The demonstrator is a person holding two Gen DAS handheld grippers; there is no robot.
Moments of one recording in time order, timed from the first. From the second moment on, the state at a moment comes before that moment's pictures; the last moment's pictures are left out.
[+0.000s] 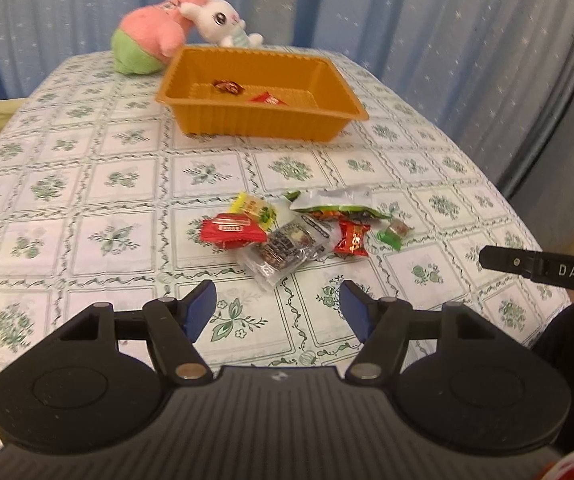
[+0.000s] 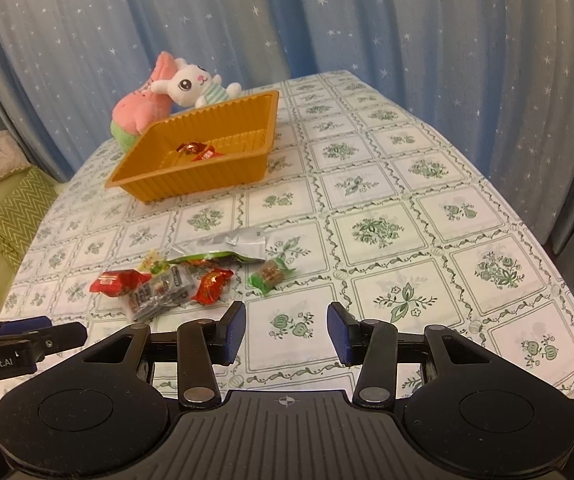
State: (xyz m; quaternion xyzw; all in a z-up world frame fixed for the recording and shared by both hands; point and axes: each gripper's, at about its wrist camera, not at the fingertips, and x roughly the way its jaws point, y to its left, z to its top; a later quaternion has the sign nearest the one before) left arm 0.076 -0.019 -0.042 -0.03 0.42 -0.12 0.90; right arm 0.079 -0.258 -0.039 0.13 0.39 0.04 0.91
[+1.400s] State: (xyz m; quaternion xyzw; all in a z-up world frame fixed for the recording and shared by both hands) left arm 0.124 -0.043 -0.095 0.02 0.46 -0.12 0.88; right arm 0.162 -0.236 -0.095 0.11 0.41 0.05 0.90
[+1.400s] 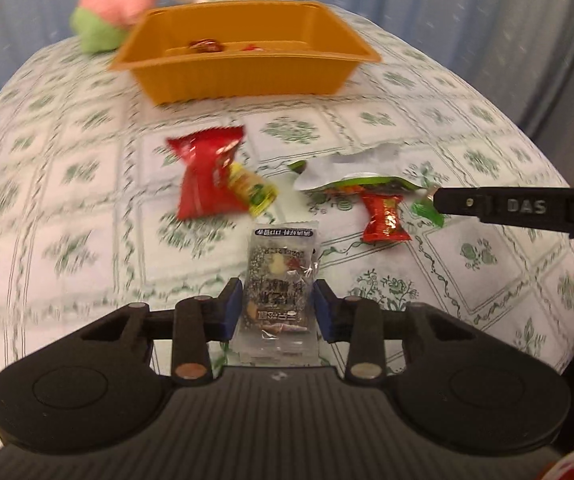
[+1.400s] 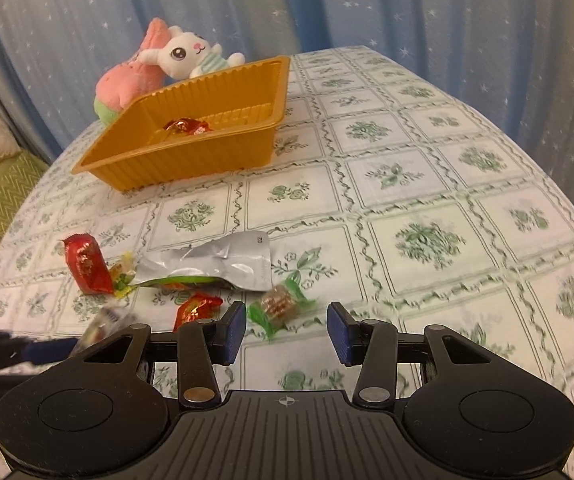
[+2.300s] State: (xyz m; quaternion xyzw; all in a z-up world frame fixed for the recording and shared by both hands) left arm 0.117 -0.052 -0.103 0.03 0.44 -0.10 0.89; right arm 0.147 -0.211 -0.111 0.01 0.39 0.05 0.92
